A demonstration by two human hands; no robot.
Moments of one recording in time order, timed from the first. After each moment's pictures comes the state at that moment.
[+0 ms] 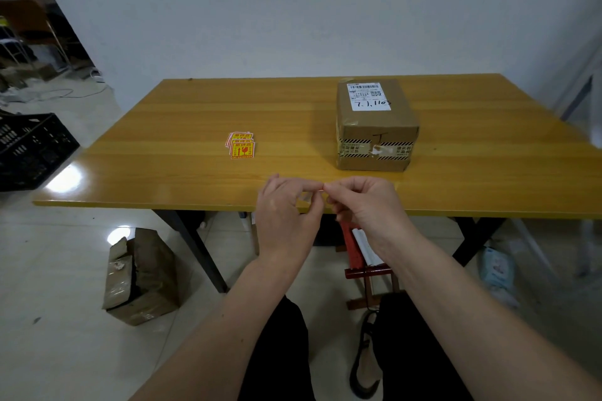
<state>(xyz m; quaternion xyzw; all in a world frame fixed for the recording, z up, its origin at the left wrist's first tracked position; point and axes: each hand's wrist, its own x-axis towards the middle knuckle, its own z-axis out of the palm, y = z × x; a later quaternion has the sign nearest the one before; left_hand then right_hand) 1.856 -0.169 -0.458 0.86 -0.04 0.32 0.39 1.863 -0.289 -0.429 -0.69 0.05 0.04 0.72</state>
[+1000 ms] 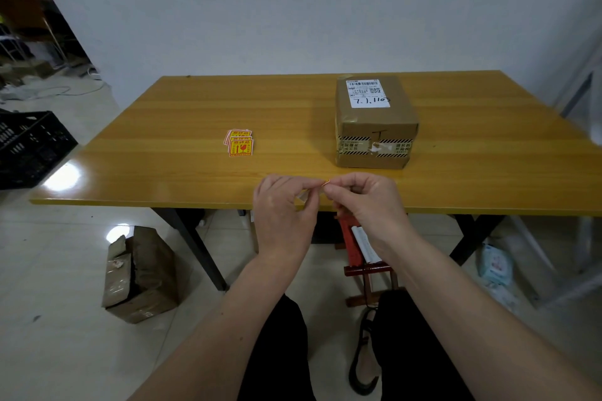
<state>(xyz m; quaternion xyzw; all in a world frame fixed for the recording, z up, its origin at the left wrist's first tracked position) 1.856 -0.169 -0.456 0.86 -0.05 0.34 0.37 1.859 -0.291 -0.430 -0.71 0.01 0.01 0.70</state>
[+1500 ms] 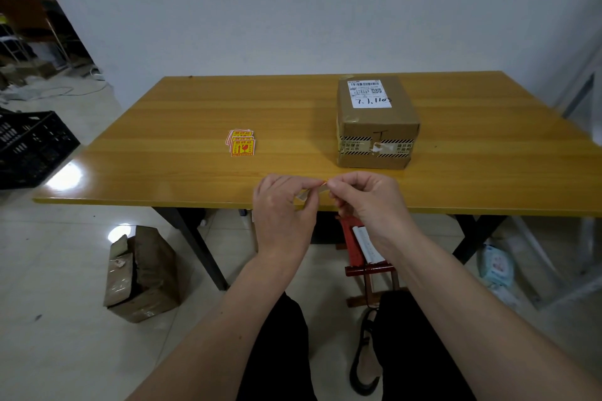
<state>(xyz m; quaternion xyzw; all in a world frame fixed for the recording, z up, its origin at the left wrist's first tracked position) 1.854 -0.167 -0.454 0.86 -0.04 0.34 0.38 1.860 -0.291 -0.429 -0.69 0.02 0.02 0.73</state>
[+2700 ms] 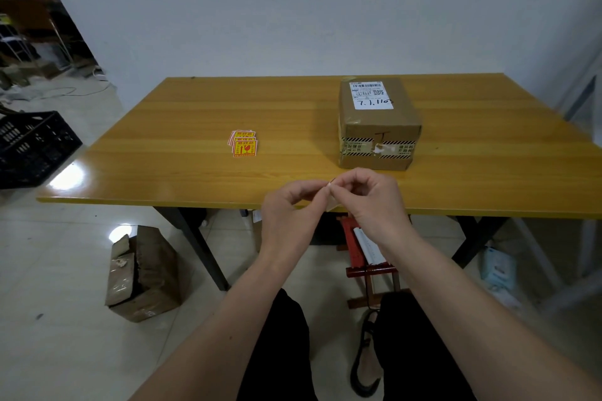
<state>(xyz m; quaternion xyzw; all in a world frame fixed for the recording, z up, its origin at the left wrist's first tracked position) 1.846 -0.169 -0.441 0.77 0.00 0.14 0.63 1.864 -0.291 -0.438 -0.77 -0.03 -0.07 0.63</state>
